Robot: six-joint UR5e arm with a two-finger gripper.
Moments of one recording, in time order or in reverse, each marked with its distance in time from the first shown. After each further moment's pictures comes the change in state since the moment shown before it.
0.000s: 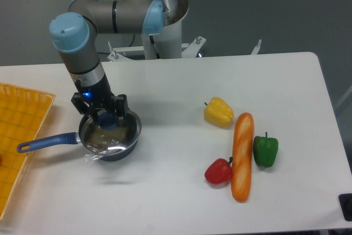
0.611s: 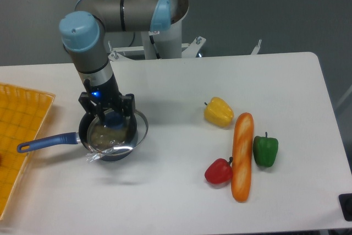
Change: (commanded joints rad) arm 0.037 -0.005 0.009 0.002 -0.005 0.015
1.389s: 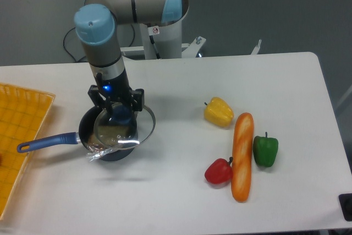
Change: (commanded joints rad) arm 0.063 0.046 -0.015 -0.031 -0.064 0.058
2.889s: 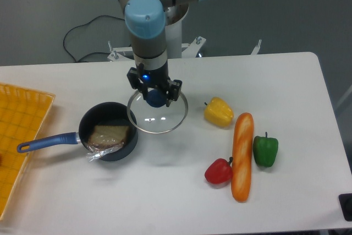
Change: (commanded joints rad) arm 0.147 0.077 0.015 -0.186 -0.048 0.276
